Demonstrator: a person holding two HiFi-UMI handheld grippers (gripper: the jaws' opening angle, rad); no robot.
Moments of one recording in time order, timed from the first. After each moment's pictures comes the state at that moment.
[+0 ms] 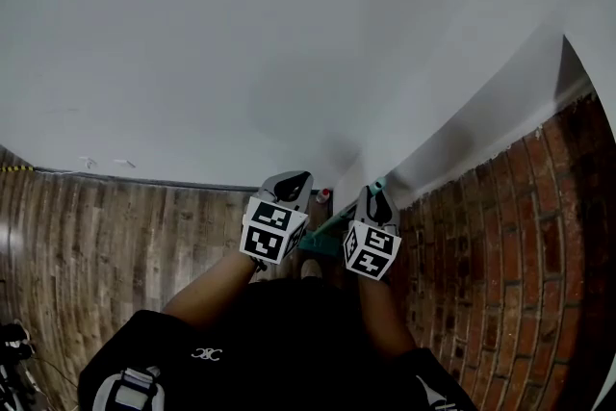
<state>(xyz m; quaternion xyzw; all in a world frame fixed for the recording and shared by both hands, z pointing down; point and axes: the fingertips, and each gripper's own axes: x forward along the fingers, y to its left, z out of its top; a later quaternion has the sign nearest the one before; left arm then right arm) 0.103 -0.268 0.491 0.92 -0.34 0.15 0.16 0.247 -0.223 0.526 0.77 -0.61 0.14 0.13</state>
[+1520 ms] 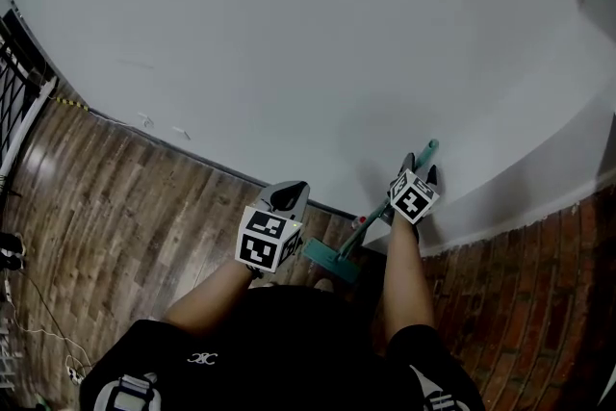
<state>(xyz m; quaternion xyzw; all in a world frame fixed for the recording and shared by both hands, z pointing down) -0.006 -0.260 0.481 0.84 -0.49 0.14 0.17 0.286 -0.394 0.545 0.77 -0.61 0.15 0.09</state>
